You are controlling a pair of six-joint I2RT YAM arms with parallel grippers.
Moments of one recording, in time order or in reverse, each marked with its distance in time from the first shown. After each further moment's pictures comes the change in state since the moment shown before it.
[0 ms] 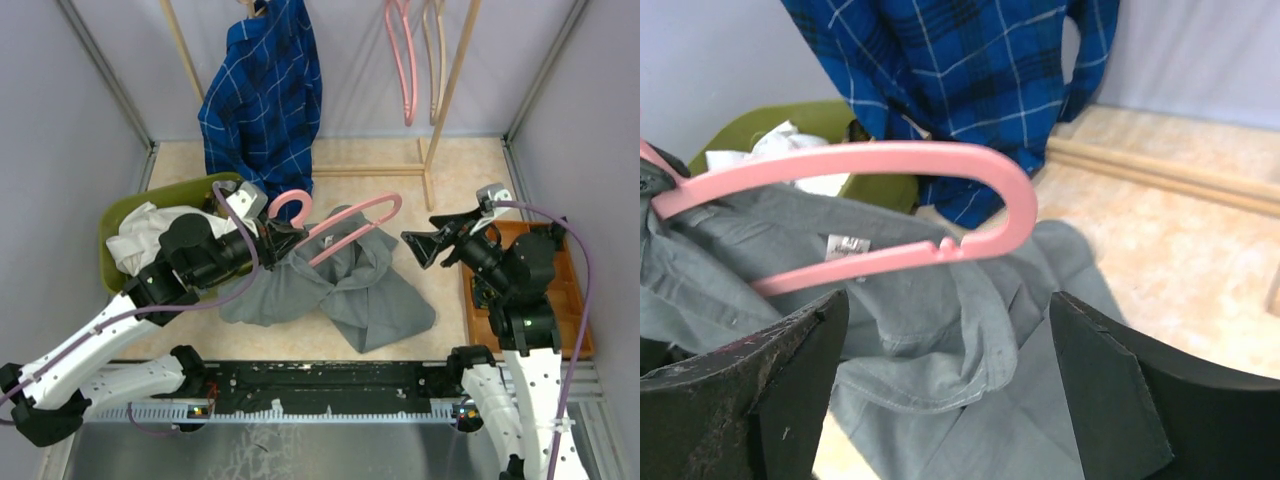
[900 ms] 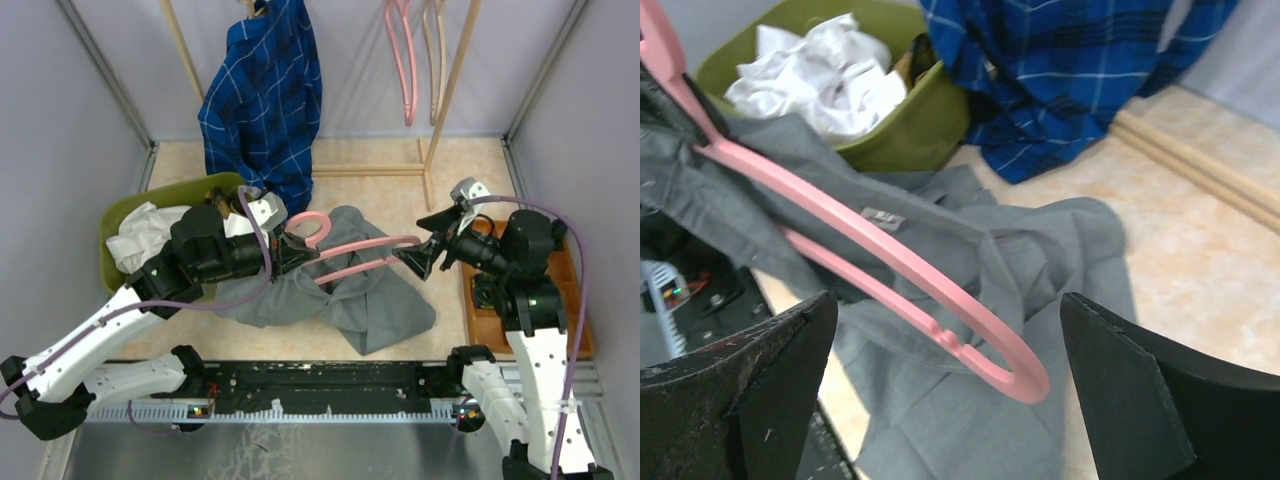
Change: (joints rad) left arm 0.000 0.053 0.053 -0.099 0.258 0.091; right arm 0.000 0.100 0.140 -0.172 -0.203 -0.296
